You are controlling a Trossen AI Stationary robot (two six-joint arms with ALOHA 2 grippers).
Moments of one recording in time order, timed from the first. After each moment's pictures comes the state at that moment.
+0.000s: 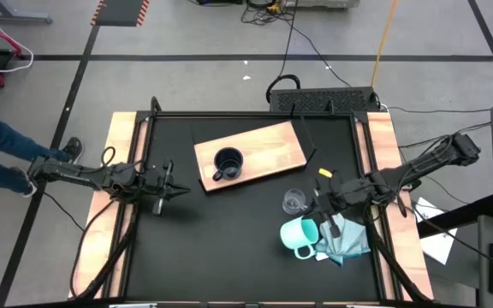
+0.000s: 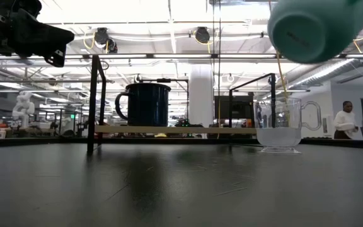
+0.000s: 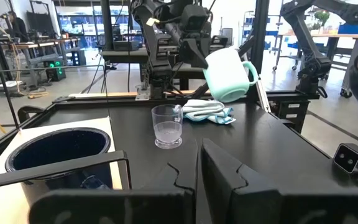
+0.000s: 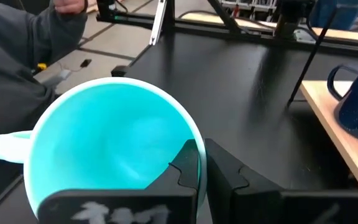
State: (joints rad) left arm -0.16 0.29 0.09 0.18 -0.02 0.00; right arm 0.38 0.90 0.49 0.02 0.03 0.04
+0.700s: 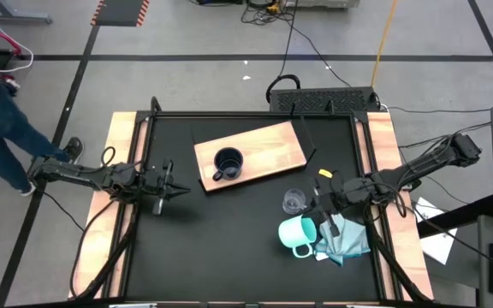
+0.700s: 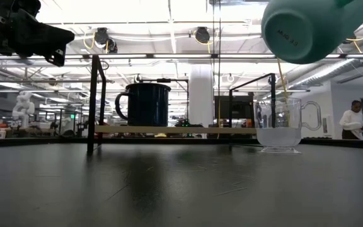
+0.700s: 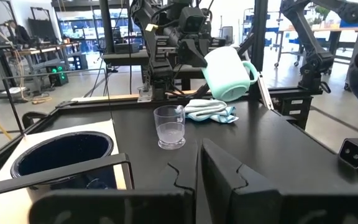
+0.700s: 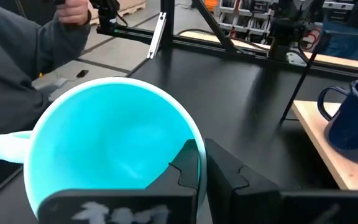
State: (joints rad) left arm -0.16 0.29 0.09 0.18 -0.03 0.04; right arm 0.36 0.89 0.43 0.16 0.03 -0.03
